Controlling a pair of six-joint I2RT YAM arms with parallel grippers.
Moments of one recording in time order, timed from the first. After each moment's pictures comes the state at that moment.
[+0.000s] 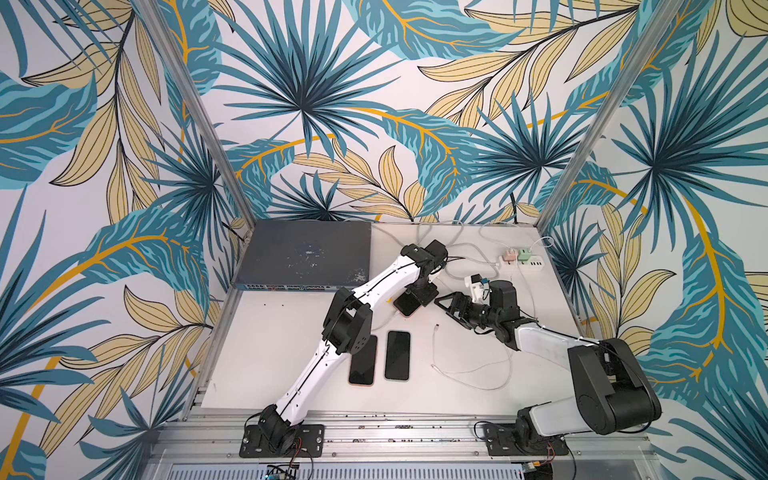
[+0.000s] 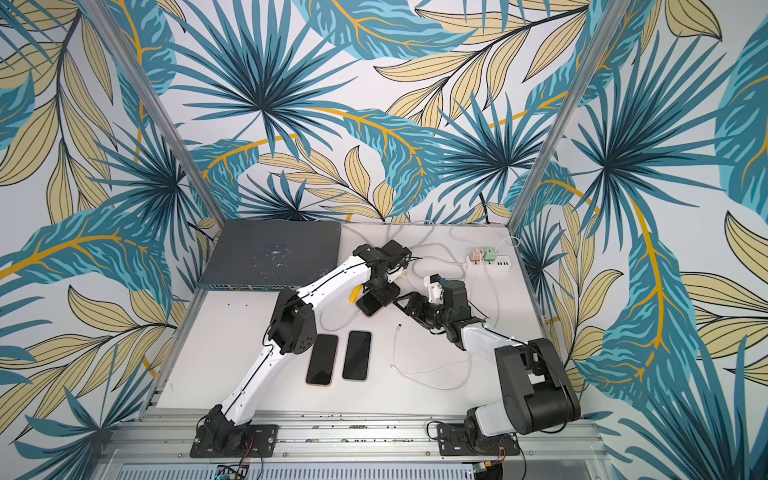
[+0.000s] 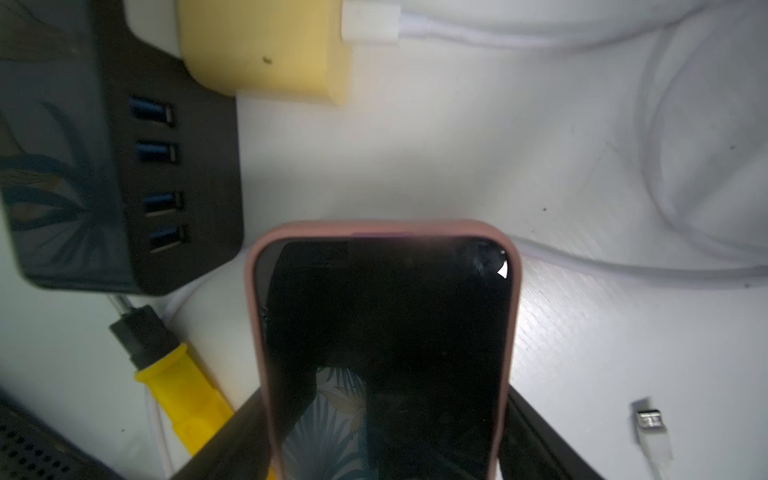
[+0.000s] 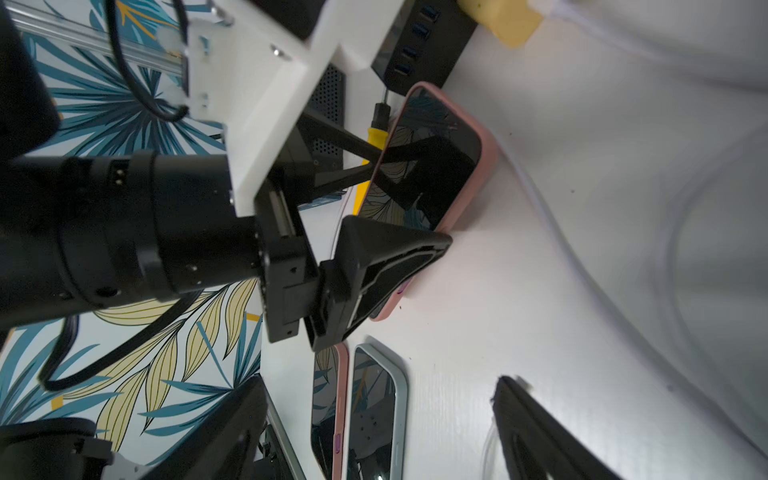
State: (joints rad) left arm -0.74 2.57 2.47 -1.22 -0.06 0.04; right arm 0.35 1.47 0.57 0.30 -0.67 0.79
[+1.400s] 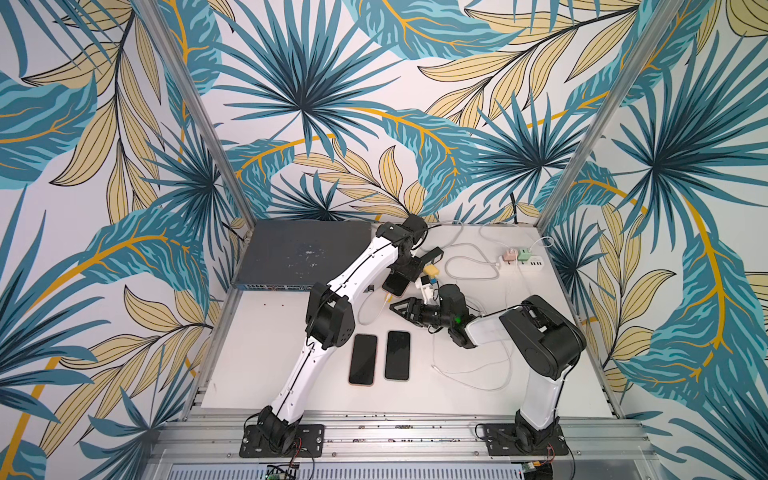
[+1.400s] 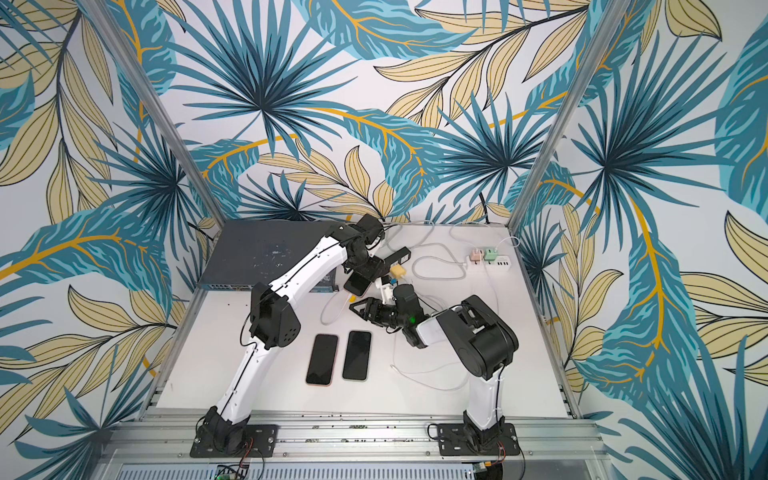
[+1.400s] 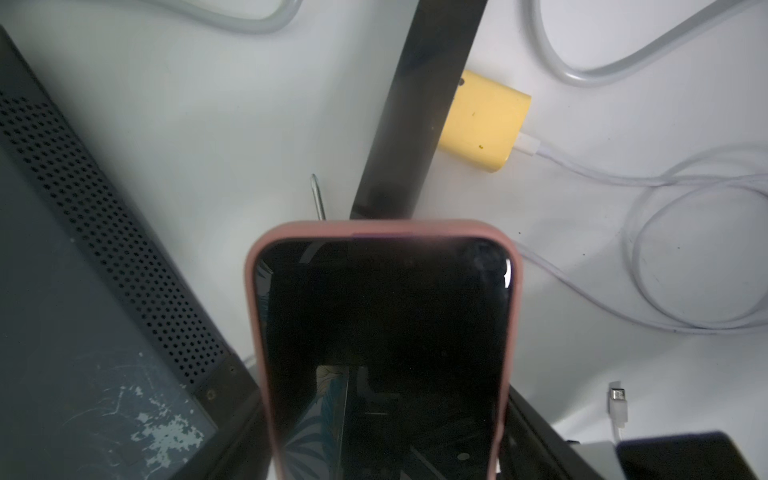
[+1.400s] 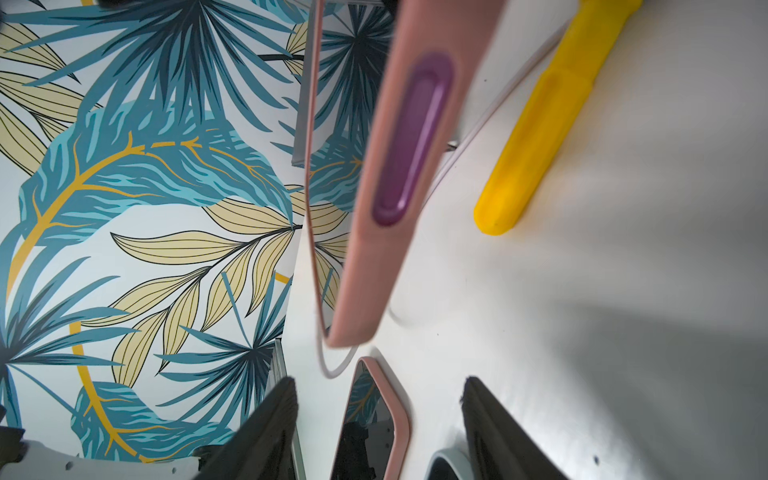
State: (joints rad) left arm -0.62 2.44 2.49 -1.26 -0.05 -0.10; right arm 0.68 1.90 0.73 0.79 -0.58 0.96
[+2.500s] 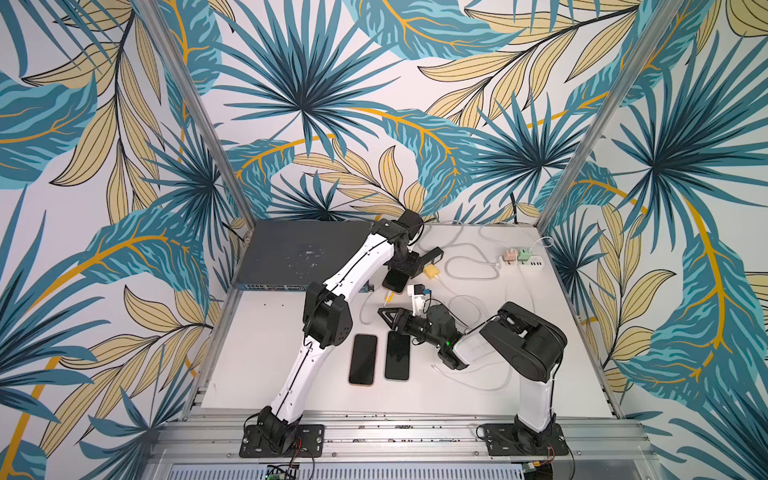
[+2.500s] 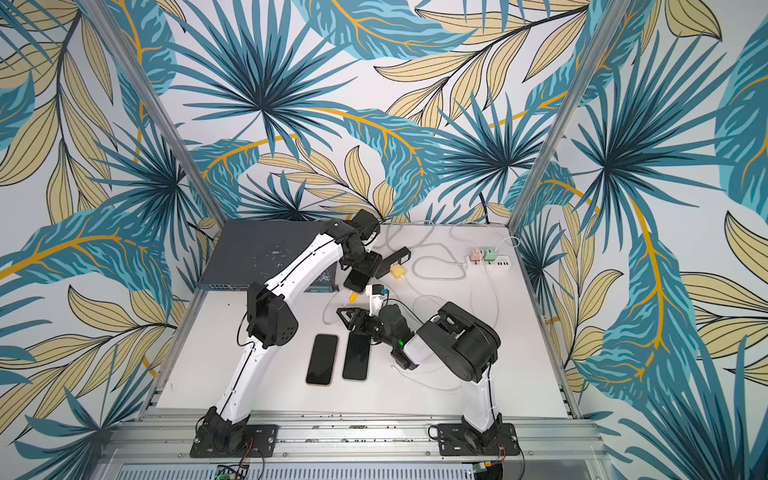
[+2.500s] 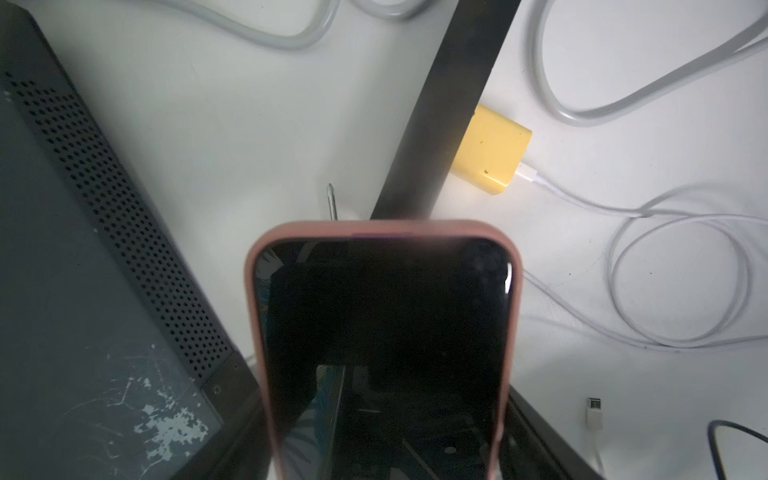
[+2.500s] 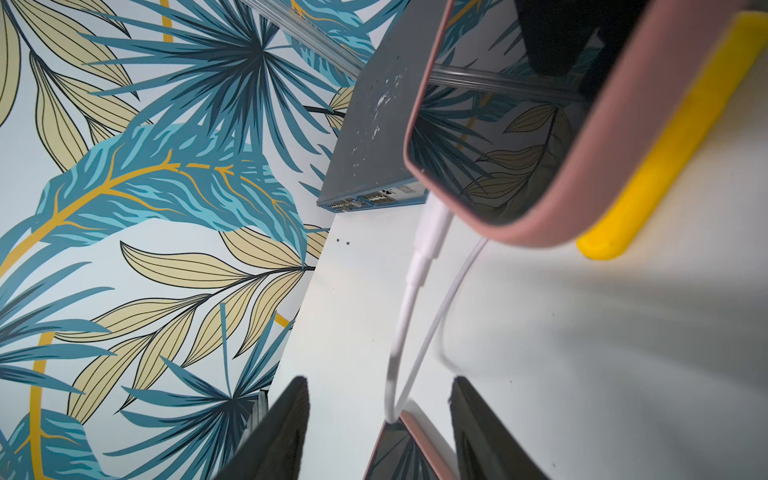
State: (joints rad) left arm -0.60 2.43 2.51 -1.25 -0.02 -0.15; right arm 0.88 1.96 0.64 1.15 -0.22 0.97
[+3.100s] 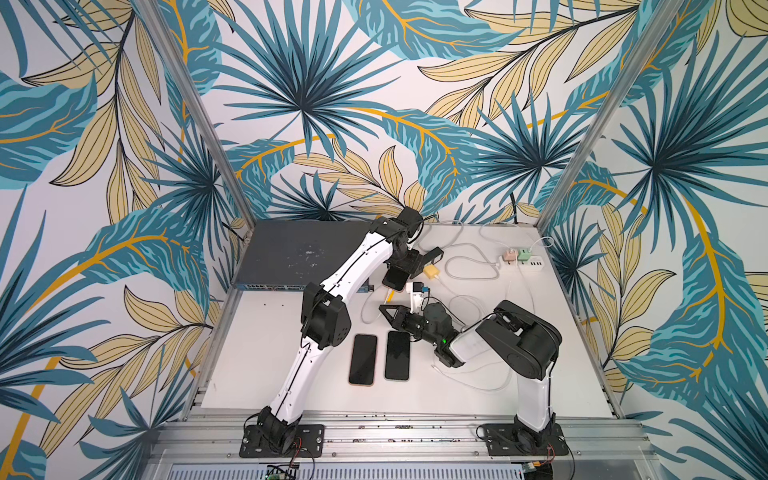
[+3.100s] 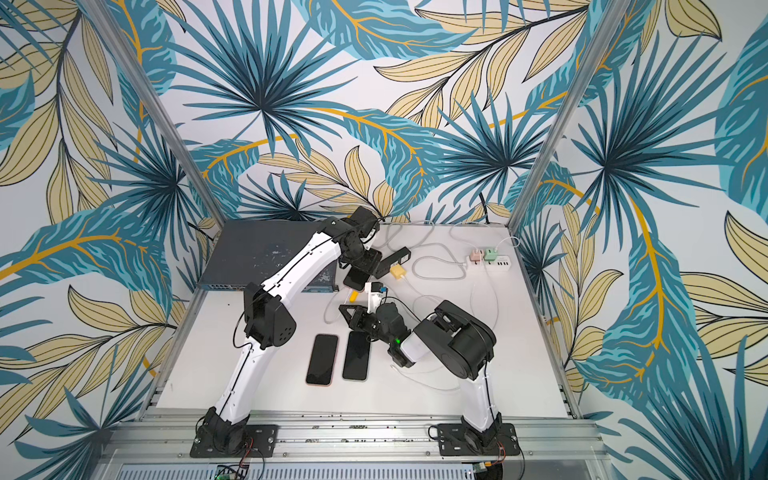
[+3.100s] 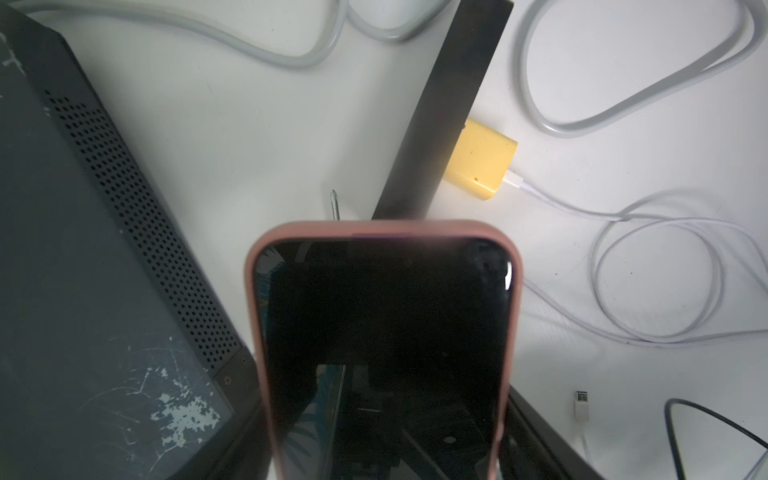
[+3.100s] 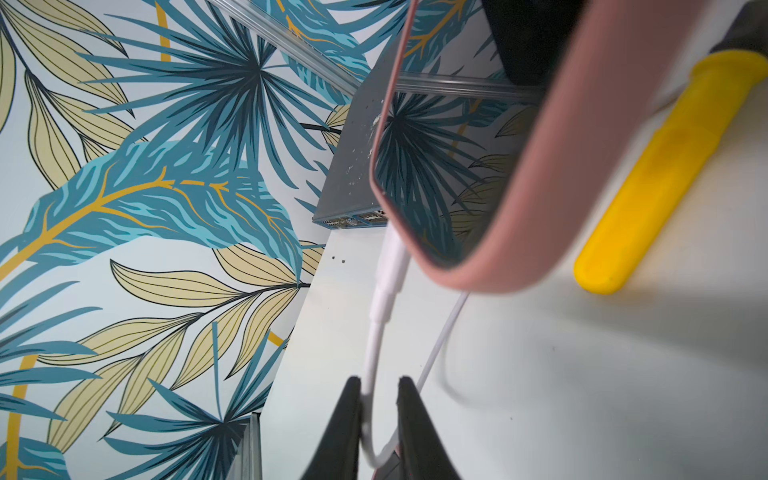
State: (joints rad) left arm -0.60 2.41 2.51 -1.25 -0.02 -0.15; right arm 0.88 1.99 0.68 1.15 -0.19 0.97
